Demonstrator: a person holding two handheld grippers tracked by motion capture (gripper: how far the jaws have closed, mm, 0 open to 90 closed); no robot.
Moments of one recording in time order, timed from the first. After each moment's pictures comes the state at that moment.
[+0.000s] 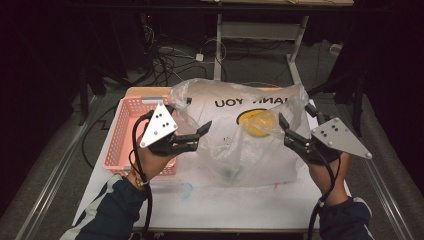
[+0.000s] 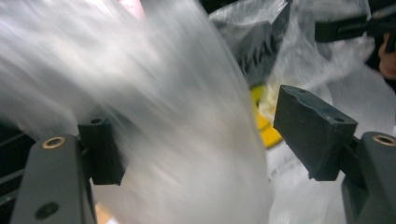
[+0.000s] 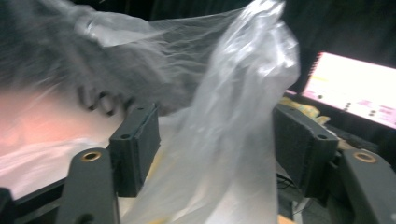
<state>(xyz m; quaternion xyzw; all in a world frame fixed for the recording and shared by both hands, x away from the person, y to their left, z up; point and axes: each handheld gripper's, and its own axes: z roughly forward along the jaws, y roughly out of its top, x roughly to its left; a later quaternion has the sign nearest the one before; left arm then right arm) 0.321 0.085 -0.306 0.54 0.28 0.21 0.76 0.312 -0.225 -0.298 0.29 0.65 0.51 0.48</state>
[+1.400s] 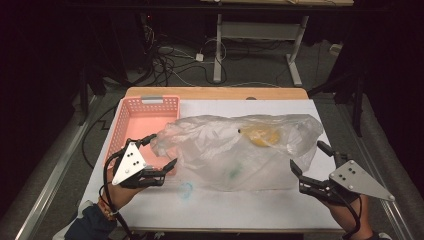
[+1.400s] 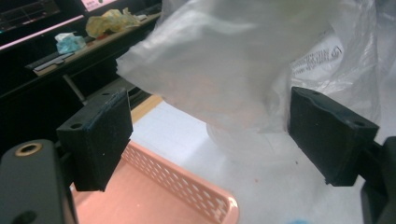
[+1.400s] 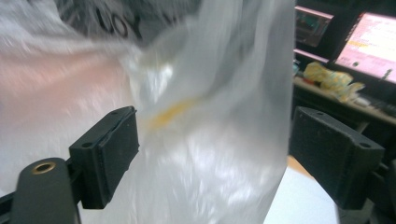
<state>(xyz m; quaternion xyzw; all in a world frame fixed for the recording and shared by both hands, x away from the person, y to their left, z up) 0.290 0.157 -0.386 0.59 0.32 0.24 0.70 0.260 -0.272 -0.354 0.29 0.70 0.50 0.42</state>
